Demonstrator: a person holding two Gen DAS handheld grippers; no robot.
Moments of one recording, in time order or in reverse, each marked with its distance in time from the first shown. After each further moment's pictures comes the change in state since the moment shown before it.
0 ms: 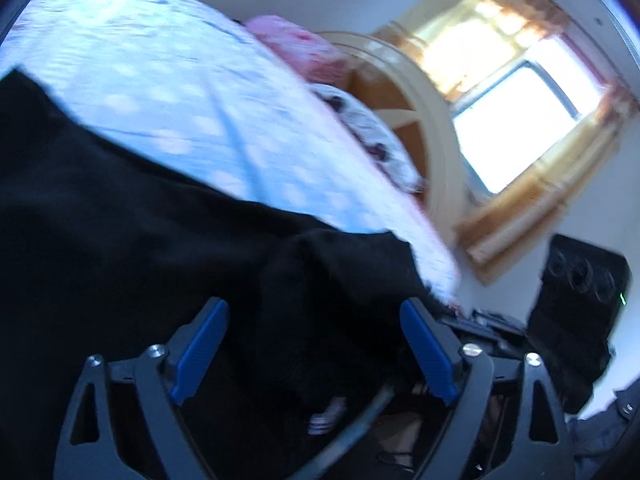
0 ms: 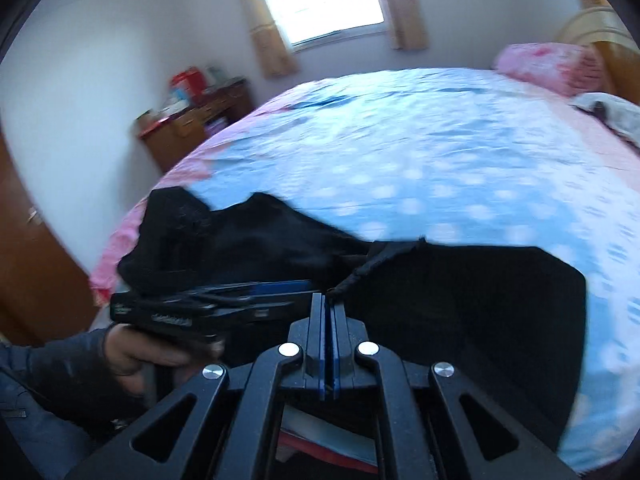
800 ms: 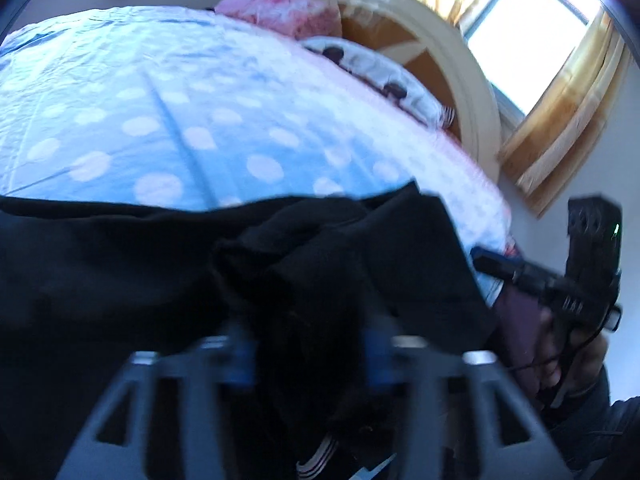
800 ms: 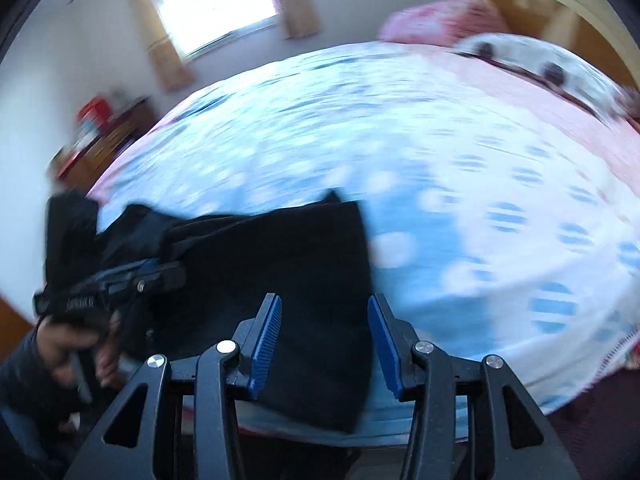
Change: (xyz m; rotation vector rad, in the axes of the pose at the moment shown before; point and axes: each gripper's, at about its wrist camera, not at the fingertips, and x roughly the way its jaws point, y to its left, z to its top) left arm 0.073 -0.058 0.002 0.245 0.164 0.176; right arm -0.071 -0.138 -0.048 0.311 -0.030 -0.329
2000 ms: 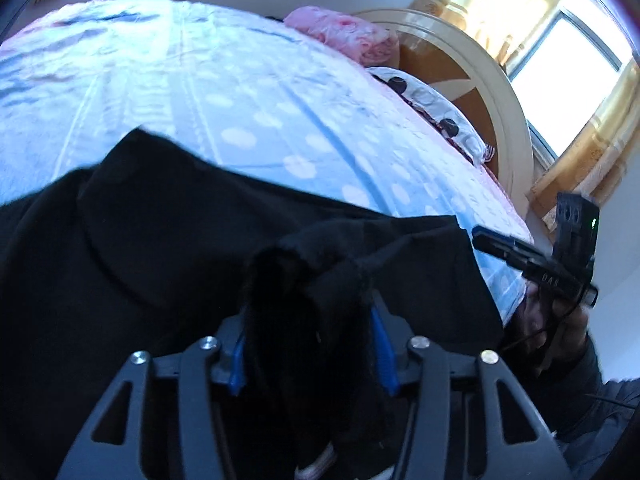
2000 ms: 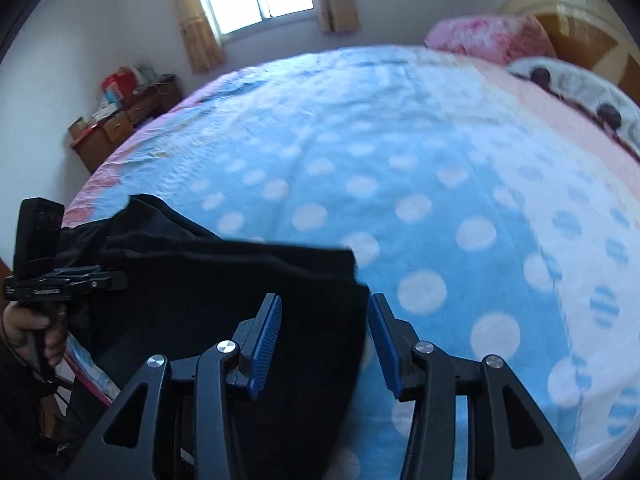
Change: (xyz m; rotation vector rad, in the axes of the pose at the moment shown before) left arm -0.096 0.109 -0.028 -0.116 -0.074 0.113; right arm 0.062 0.075 0.033 -0.225 0.018 0.084
